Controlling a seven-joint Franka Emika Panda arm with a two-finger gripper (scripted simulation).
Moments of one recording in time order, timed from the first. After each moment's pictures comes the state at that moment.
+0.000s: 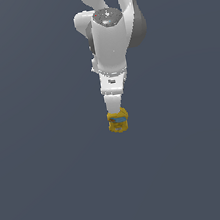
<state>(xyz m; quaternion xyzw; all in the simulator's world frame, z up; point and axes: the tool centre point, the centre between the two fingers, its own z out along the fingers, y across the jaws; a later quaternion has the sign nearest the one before) -0.048 0.029 0.222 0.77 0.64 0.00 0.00</state>
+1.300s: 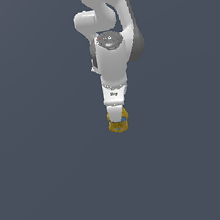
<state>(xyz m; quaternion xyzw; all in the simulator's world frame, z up) -0.048 0.029 0.171 0.76 0.65 0.00 0.00</state>
